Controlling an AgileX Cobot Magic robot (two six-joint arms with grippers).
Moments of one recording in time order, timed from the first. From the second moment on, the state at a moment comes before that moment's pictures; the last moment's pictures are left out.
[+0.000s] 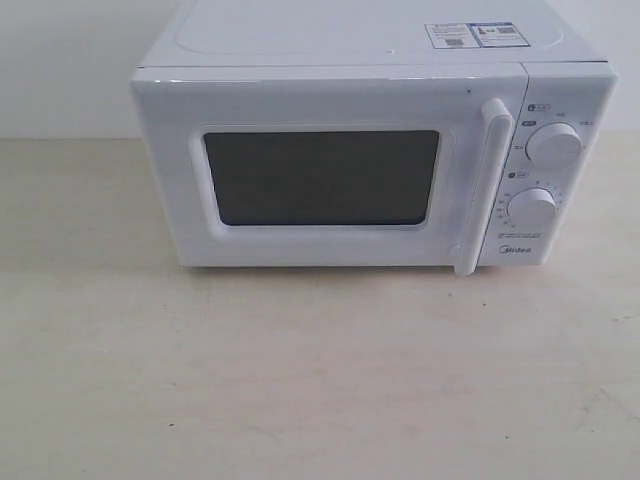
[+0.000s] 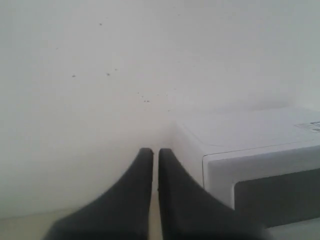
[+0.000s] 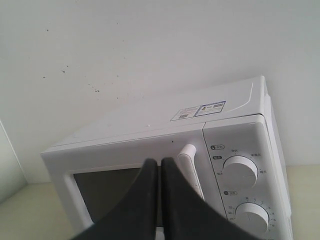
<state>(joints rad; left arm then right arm) -0.37 0.00 -0.69 0.31 0.67 -0.14 0.60 0.10 -0.22 1.74 -0.22 -1.51</state>
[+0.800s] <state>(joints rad) -0.09 0.00 -0.21 0.48 0.32 -0.56 0.60 0.10 -0.22 1.74 -0.22 -1.51</state>
